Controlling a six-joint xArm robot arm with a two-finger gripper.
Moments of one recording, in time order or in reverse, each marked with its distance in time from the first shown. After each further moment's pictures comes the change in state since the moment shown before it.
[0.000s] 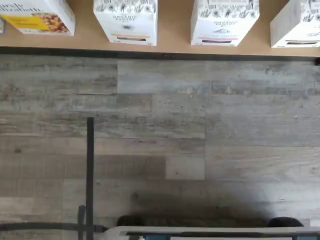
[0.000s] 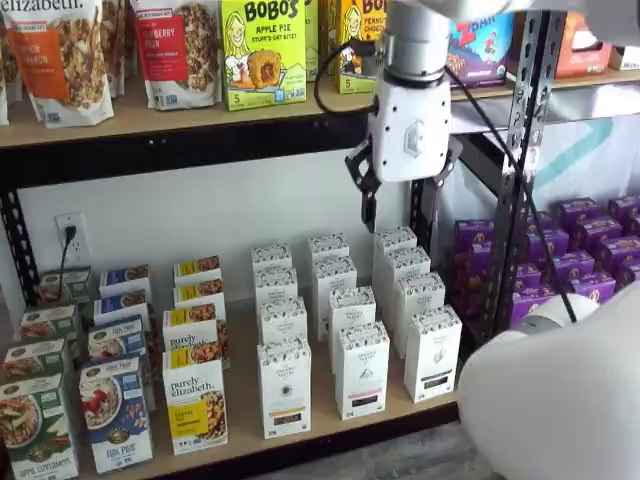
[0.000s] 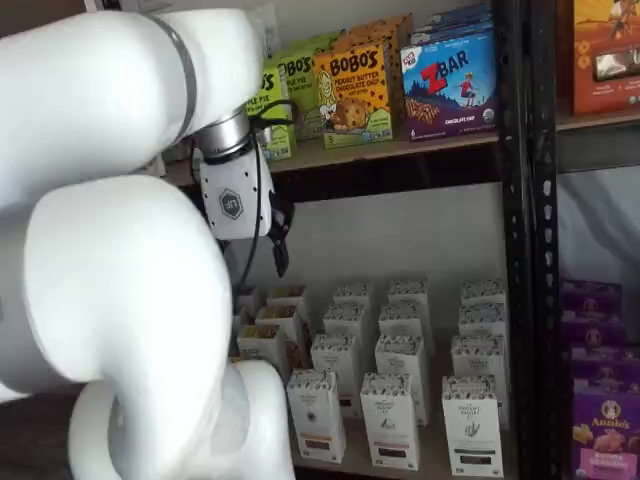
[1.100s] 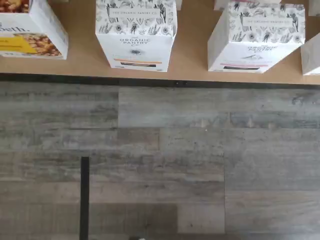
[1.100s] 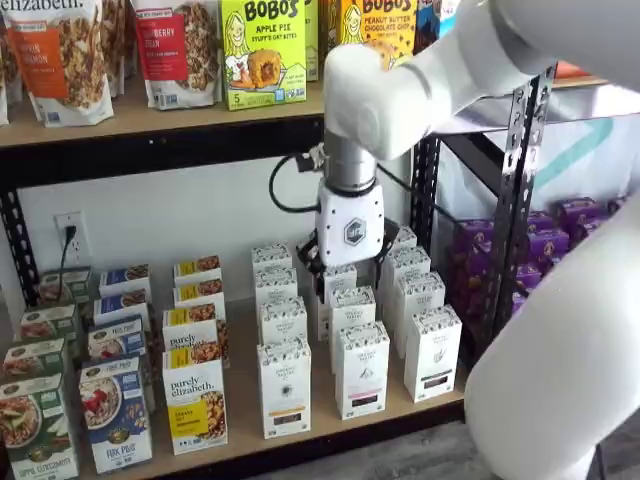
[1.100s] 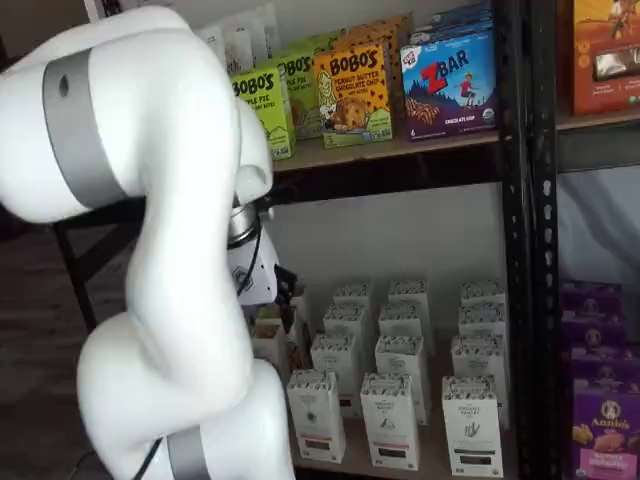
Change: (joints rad) arm 0.104 0.437 0.113 -0.105 -0.569 0.179
